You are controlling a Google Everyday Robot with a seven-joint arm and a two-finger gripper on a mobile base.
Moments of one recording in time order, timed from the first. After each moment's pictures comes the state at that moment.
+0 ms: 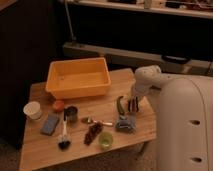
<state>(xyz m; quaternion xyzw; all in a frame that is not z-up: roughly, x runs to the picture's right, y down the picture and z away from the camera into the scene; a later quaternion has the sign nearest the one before) 0.196 0.062 0.914 -0.22 0.17 0.72 0.63</state>
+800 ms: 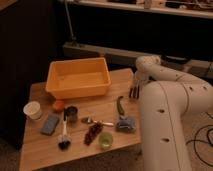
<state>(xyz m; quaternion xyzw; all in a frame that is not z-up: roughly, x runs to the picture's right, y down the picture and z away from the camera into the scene) 0.200 -0.016 0.978 -0.19 0.17 0.75 0.61</state>
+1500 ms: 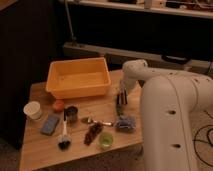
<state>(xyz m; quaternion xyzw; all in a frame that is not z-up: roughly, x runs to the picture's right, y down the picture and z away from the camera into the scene) 0.112 0.032 0.934 -0.25 0.13 0.69 0.67</state>
